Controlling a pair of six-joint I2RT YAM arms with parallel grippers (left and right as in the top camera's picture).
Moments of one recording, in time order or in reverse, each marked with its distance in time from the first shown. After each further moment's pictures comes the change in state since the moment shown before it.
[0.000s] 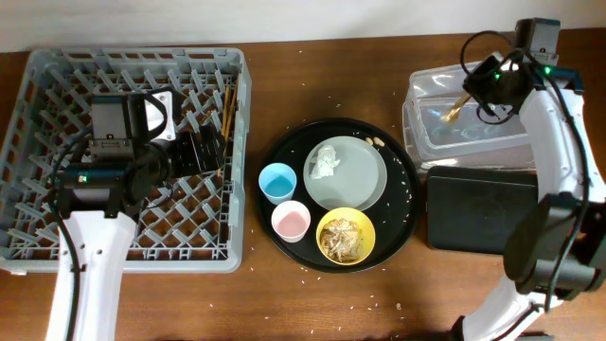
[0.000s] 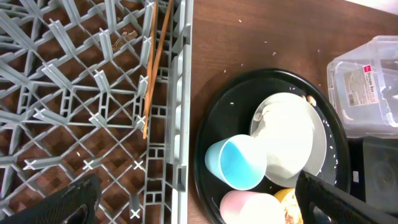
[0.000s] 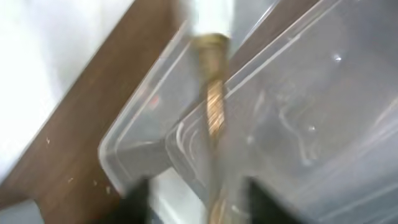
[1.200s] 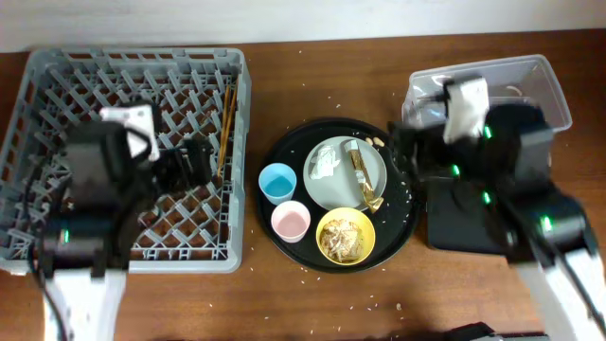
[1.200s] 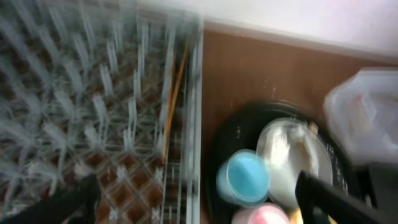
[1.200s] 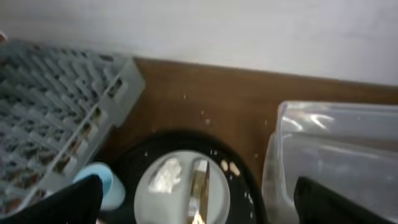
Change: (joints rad) left arm 0.000 -0.219 -0.075 0.052 -0.093 0.000; right arm 0.419 -0.818 -0.433 0.085 0.052 -0.521
